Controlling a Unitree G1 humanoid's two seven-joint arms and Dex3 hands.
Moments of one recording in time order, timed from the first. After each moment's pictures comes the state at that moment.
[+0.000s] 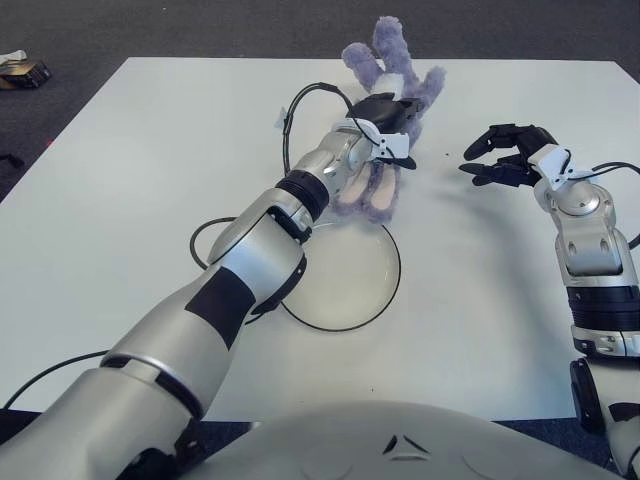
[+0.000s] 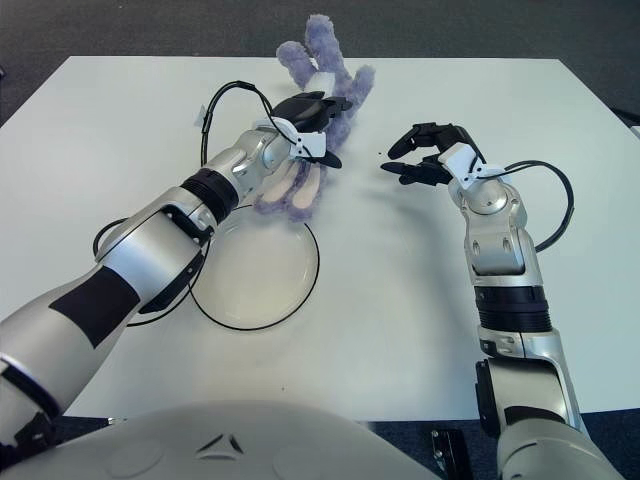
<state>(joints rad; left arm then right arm) -1.19 -0.06 -0.57 1.17 0.68 -0.18 0.09 -0.37 -0.52 -0.08 -0.01 -0.24 0.34 0.27</state>
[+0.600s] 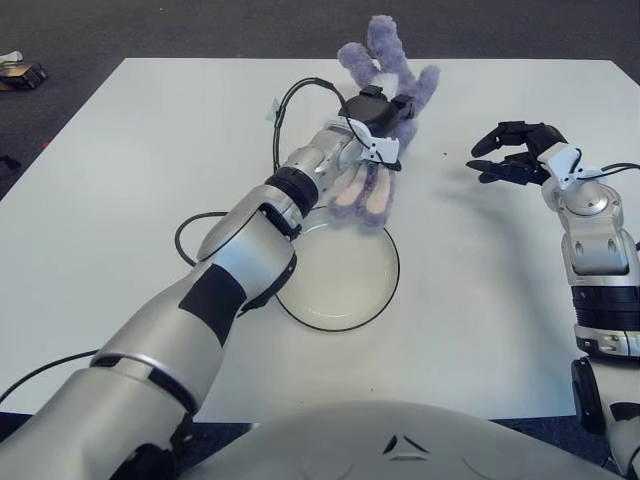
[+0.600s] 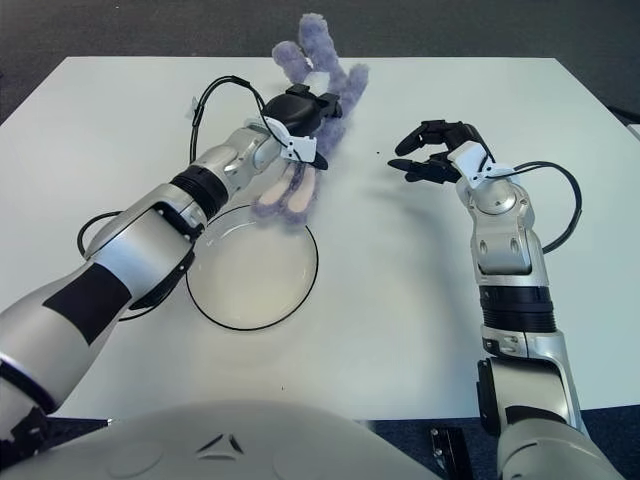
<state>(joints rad) -1.19 0.02 -0.63 1.20 0.74 -0.34 0.19 -0.37 -0.52 -0.09 0.01 -0.22 0.30 0.27</state>
